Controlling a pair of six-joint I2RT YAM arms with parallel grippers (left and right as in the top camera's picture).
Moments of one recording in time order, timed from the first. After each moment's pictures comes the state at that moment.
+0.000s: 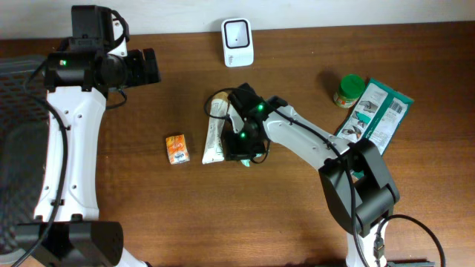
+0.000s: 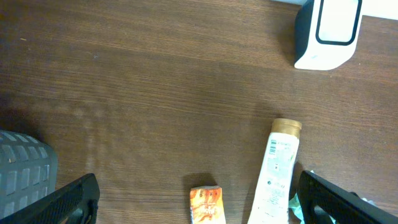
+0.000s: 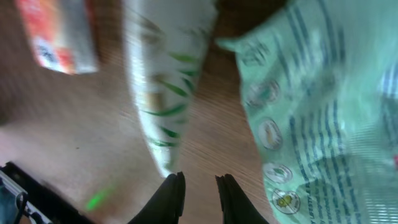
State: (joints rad) left arm -0.02 1.77 1.91 -1.11 0.02 -0.16; right arm 0.56 2.05 1.48 -0.82 -0.44 0.42
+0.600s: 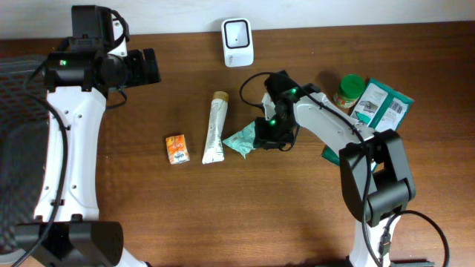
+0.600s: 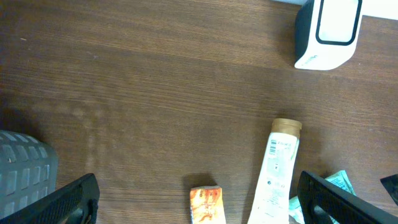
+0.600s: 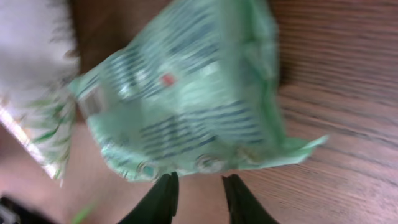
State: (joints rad) left arm -0.02 1.77 1.91 -1.11 0.02 -0.16; right arm 0.36 2.05 1.47 -0.90 -0.44 0.31
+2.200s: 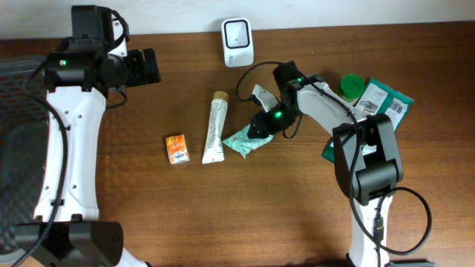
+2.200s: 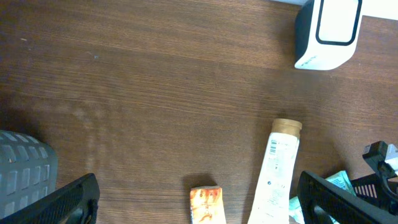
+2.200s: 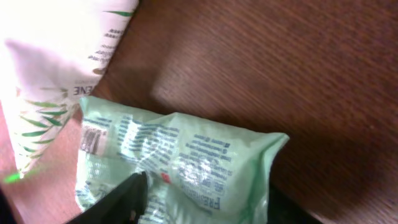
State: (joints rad) left arm -0.02 1.77 1.91 -1.11 0.02 -0.16; right arm 0.28 2.22 1.60 -0.83 -0.58 -0.21
